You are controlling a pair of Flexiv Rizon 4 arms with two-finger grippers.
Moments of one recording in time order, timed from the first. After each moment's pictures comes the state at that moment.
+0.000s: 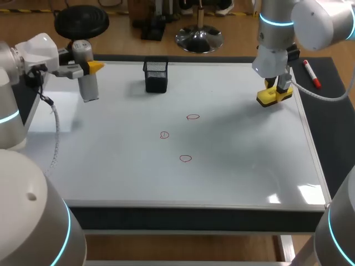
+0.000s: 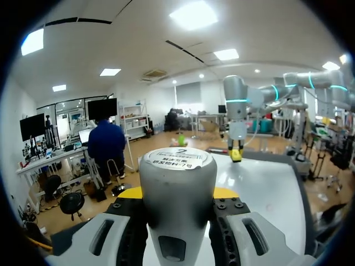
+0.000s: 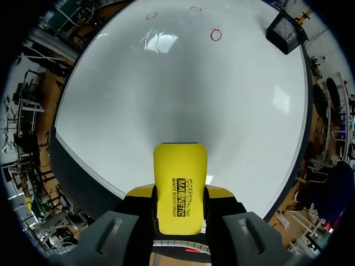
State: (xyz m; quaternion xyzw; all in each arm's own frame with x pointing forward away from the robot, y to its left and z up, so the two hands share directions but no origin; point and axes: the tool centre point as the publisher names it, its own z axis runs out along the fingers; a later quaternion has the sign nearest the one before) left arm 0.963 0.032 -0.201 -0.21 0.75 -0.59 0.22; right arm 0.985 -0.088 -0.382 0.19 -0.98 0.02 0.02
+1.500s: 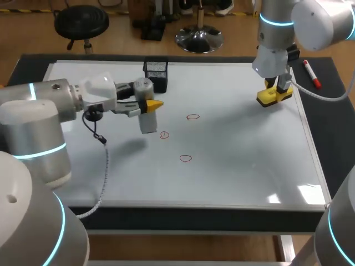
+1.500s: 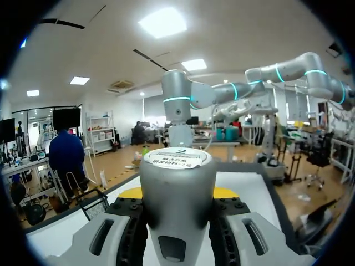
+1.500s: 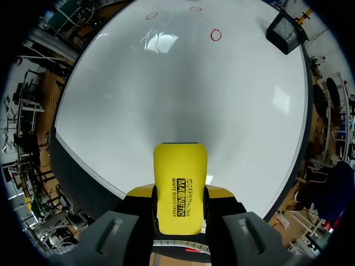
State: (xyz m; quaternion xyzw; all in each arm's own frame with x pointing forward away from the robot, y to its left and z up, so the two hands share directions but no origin) left arm 0.865 -0.137 -0.241 -0.12 0.74 -0.65 0.14; right arm 0.985 -0.088 -0.382 0.19 -0.98 0.02 0.02
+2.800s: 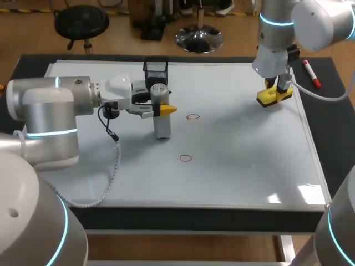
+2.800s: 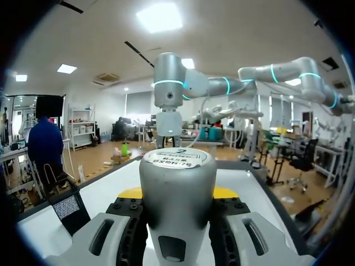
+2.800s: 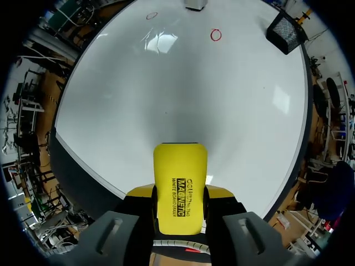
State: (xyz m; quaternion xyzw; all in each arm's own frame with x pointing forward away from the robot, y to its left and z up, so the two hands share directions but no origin) left arm 0.884 -0.173 -0.285 -0.09 0.74 -0.66 0.06; right arm 0.985 -0.088 -0.382 0.19 -0.98 0.02 0.02
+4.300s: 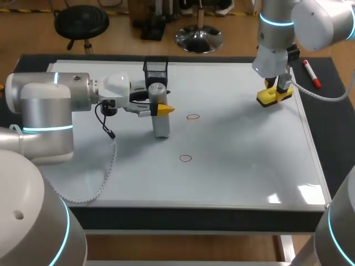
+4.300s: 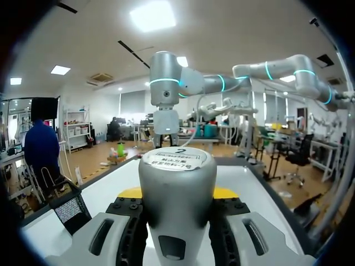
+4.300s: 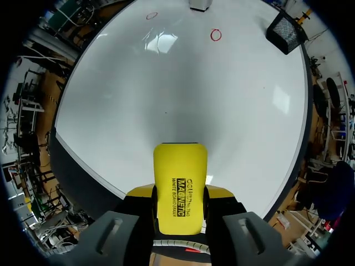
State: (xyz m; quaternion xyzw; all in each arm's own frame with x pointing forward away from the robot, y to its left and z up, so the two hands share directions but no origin) left arm 0.891 -0.163 -0.286 -0.07 0.75 -0.66 0.06; right arm 0.985 -0.088 -0.382 0.19 -0.98 0.02 0.02
